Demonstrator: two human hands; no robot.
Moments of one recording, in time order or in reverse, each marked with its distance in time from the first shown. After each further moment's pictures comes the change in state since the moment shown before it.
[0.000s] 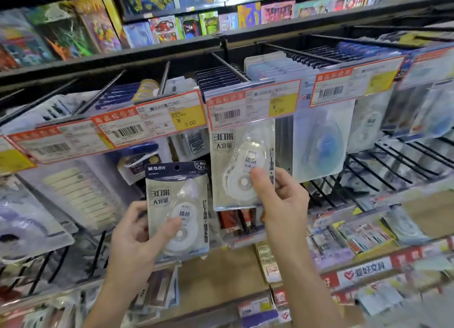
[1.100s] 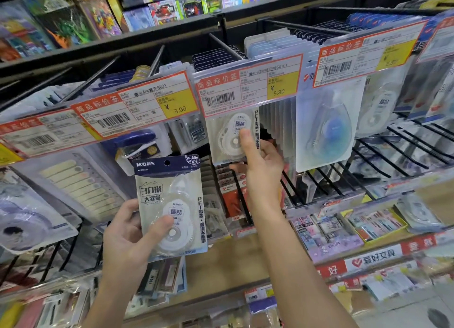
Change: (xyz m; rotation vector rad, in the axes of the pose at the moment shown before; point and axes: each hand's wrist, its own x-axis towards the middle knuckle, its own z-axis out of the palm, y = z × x) left_hand -0.007 -0.011 -0.008 -0.074 0.043 0.007; right_hand 0.053 0.044 0.030 0.081 0.226 0.334
